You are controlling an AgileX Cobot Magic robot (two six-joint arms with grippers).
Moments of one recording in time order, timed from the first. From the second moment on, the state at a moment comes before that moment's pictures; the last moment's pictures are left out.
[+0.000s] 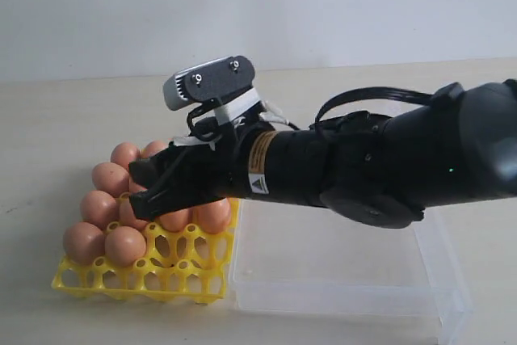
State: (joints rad) left arm 0.09 0.01 0.00 0.10 0.39 0.03; right arm 0.81 1.80 -0.90 -0.50 -0.44 0.63
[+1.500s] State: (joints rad) left arm 0.09 0.01 0.00 0.10 0.39 0.03; right arm 0.65 1.65 -1.11 -0.43 0.48 0.58
